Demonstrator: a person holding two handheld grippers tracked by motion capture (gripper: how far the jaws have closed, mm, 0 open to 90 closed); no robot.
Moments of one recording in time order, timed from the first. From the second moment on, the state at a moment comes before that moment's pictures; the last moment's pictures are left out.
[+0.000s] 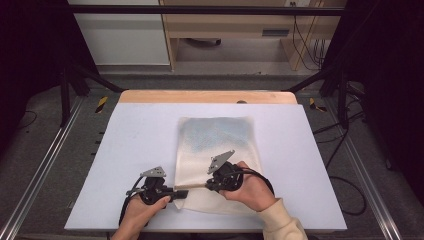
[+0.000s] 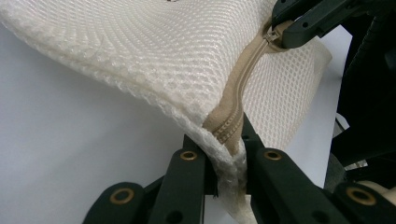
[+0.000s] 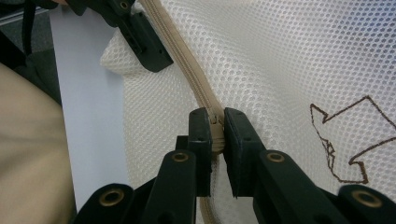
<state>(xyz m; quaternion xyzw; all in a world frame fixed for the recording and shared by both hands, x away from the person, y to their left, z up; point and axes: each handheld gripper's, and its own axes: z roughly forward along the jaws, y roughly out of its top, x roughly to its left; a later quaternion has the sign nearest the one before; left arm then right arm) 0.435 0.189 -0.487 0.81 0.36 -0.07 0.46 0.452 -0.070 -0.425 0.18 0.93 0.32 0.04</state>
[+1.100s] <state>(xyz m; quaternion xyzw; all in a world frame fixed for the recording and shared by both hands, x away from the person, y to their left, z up) 0.432 0.183 -0.487 0.81 0.35 -0.07 0.46 0.445 -0.093 -0.427 0.20 0.92 0.33 0.04</state>
